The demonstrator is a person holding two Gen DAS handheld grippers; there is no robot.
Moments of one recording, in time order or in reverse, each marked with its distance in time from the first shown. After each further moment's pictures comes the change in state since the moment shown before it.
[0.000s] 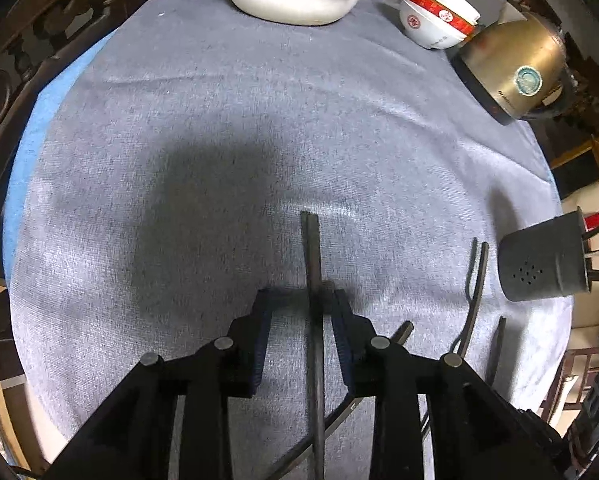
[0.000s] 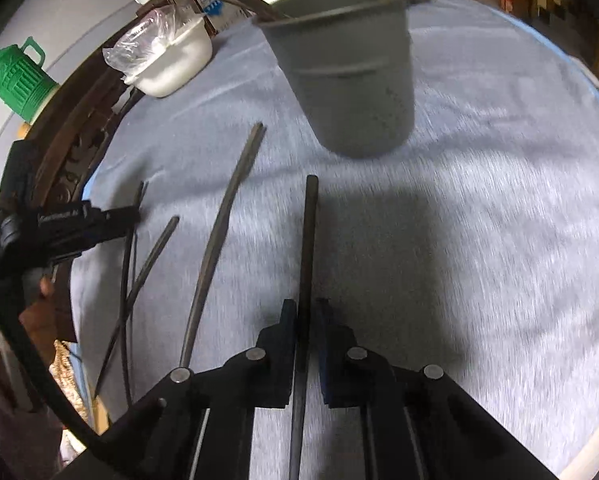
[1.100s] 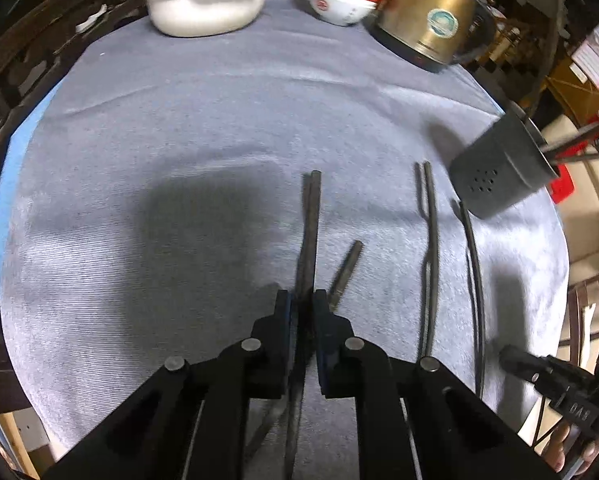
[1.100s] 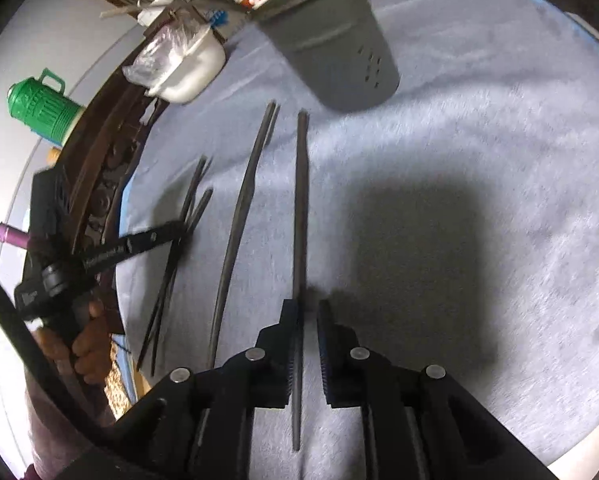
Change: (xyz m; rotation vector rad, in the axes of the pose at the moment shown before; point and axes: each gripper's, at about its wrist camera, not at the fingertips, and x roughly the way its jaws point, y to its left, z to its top) left arm -0.011 -0.023 -0.051 0.228 -0.071 -0.059; right arm -0.020 -0.018 -0.034 0.085 -0.026 0.142
